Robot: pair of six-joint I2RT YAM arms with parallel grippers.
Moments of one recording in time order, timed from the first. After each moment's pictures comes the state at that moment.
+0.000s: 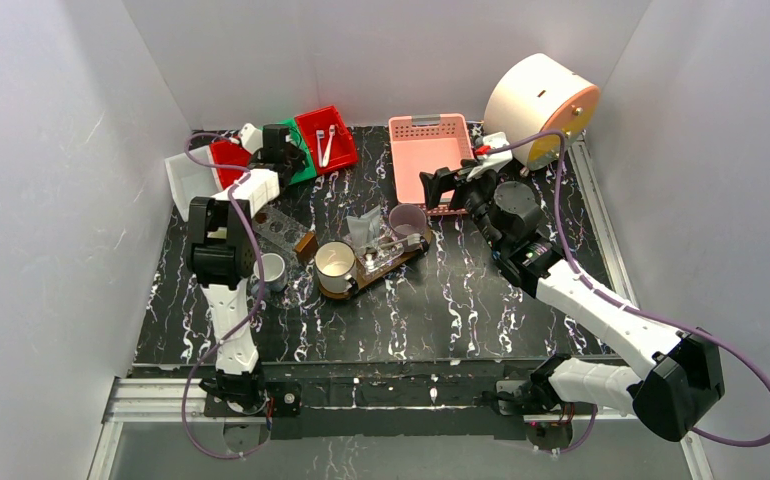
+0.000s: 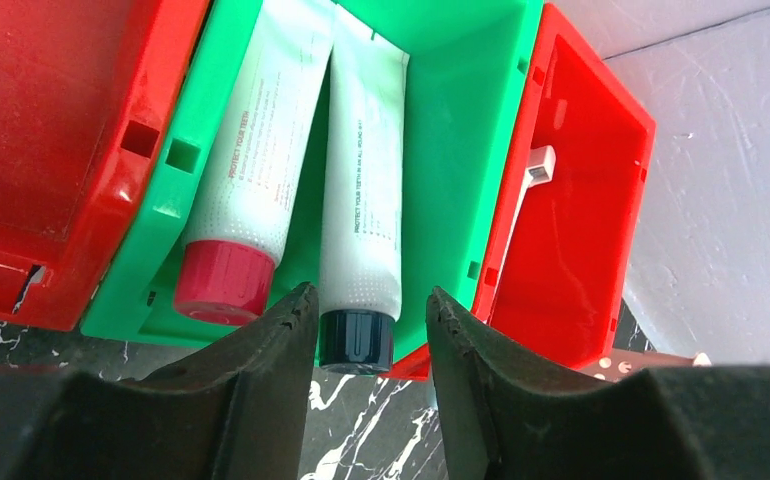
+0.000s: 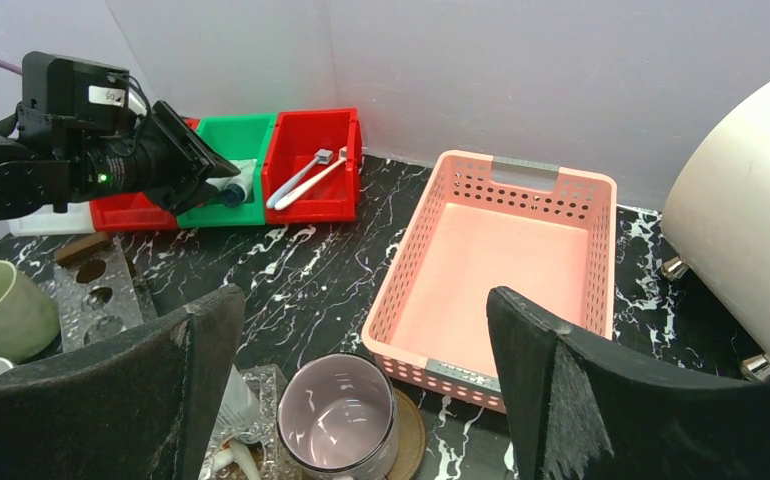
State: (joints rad) left arm -0.11 2.11 1.54 -0.04 -0.30 -0.95; right arm 0.68 1.14 0.90 0.30 0.22 0.09
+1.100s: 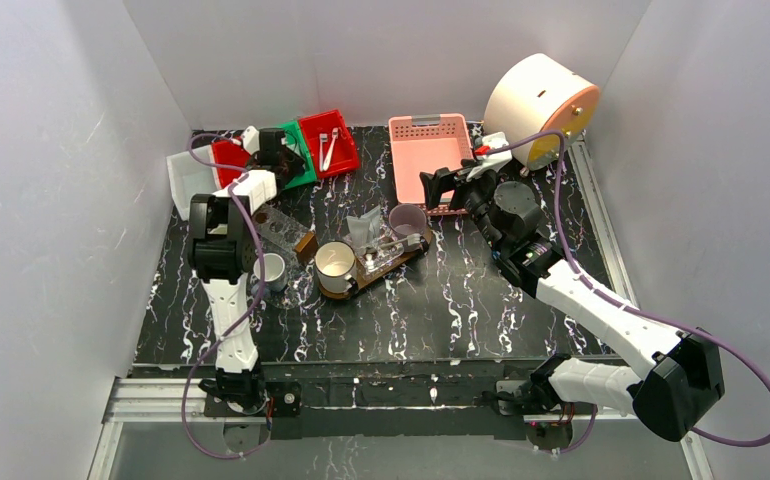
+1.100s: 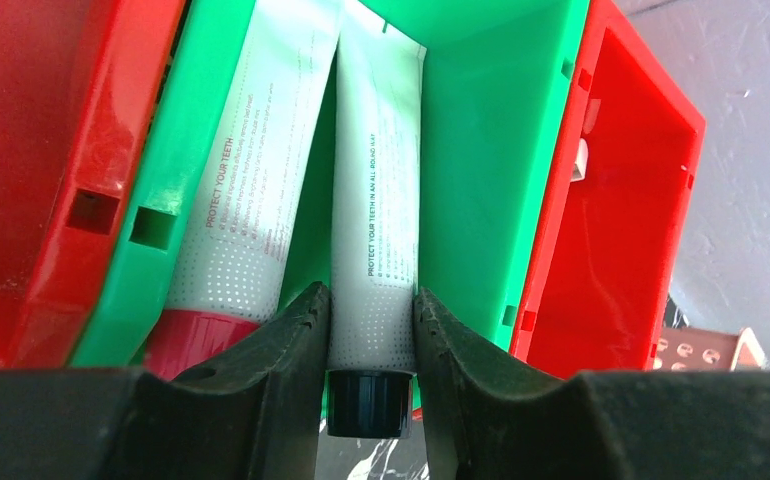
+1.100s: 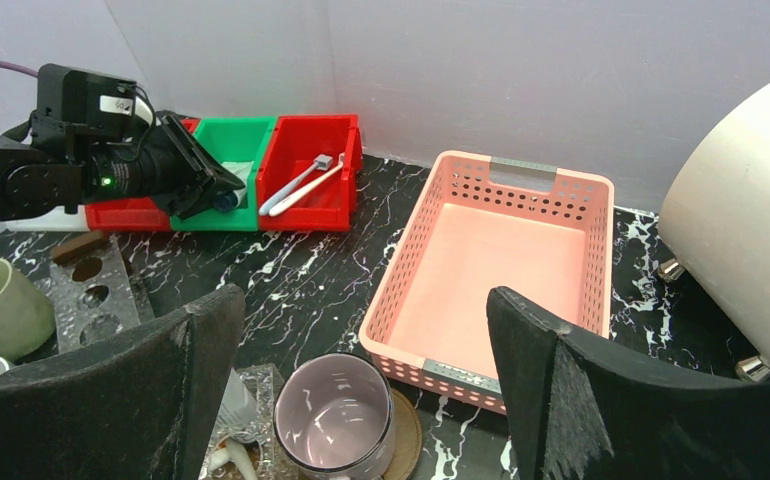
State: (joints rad) left arm -0.08 2.18 1.57 -0.02 -0.20 -0.91; right arm 0.68 1.14 0.90 0.30 0.22 0.08
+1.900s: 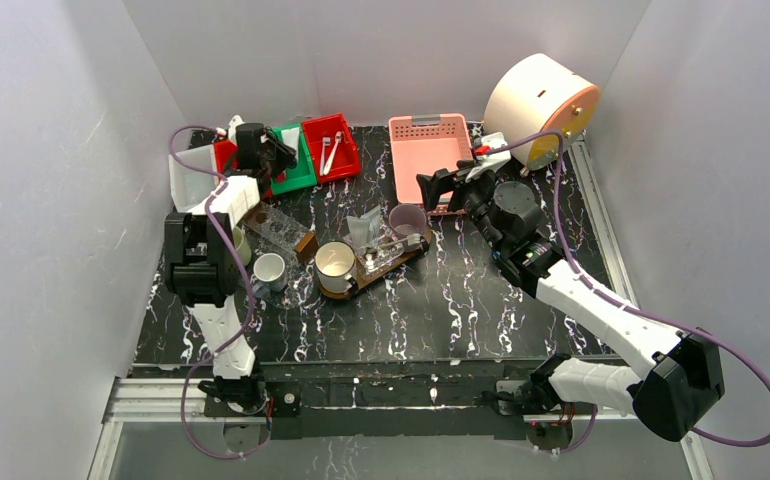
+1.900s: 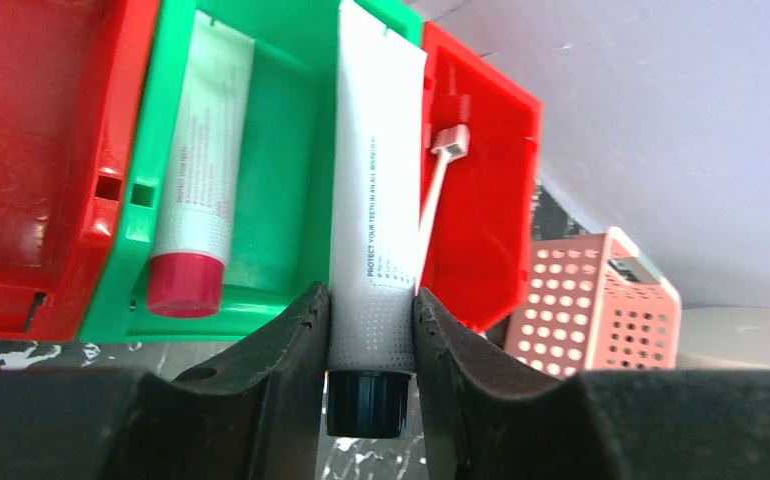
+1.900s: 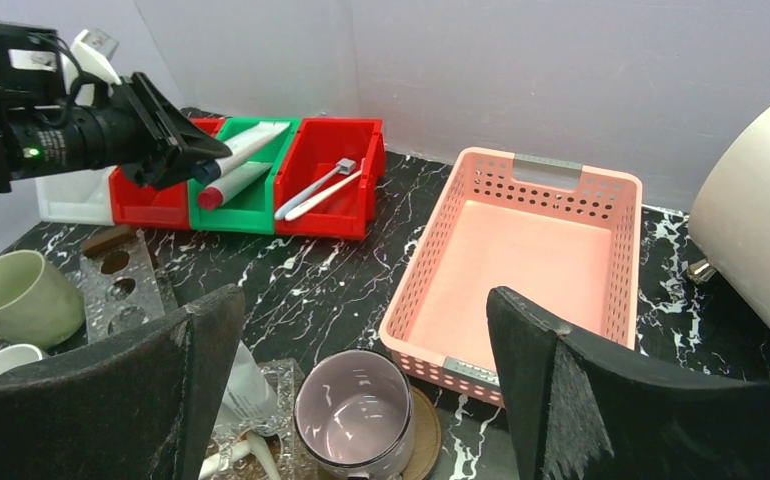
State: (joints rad) left arm -0.04 1.96 1.42 0.02 -0.02 -0.80; right arm 0.68 1.14 0.90 0.30 0.19 0.11
